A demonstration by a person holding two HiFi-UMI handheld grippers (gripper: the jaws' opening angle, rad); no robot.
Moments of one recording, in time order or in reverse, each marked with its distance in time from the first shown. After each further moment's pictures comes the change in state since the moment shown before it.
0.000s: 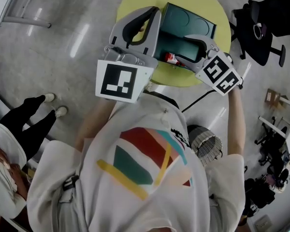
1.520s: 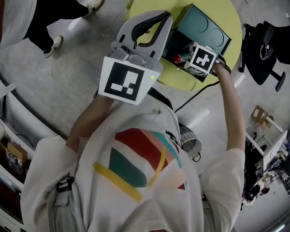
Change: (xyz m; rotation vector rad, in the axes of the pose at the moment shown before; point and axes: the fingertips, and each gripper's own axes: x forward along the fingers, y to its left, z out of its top) left arm -0.018 0.034 -0.041 -0.053 0.091 0.092; right arm 0.109 0.030 -0.126 -0.103 0.570 0.489
